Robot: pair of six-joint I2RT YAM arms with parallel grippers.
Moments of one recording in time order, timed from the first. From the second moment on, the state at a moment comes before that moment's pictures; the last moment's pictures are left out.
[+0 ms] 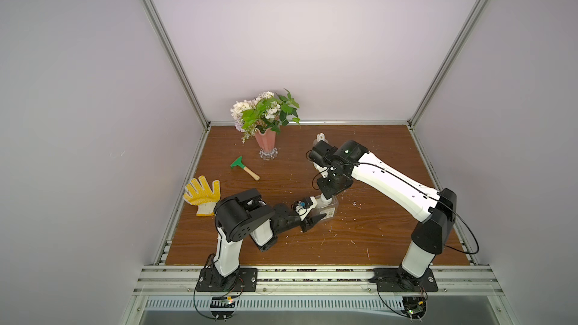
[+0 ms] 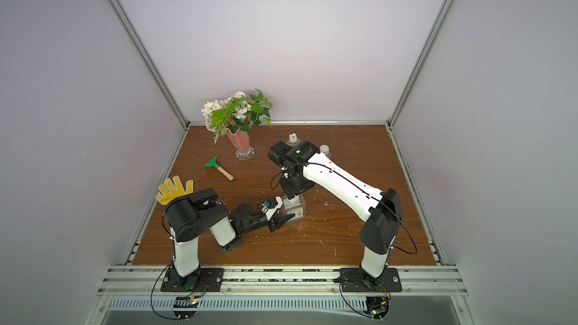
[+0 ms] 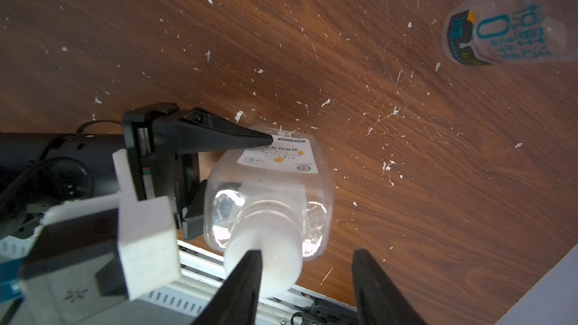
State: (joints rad) left arm -0.85 1.94 0.31 1.51 0.31 0.04; right arm 0.87 1.76 1.78 -1.43 0.15 0.33
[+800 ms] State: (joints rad) left arm -0.85 1.95 0.31 1.51 0.31 0.04; right arm 0.88 1.71 1.72 -1.42 0.12 0.34
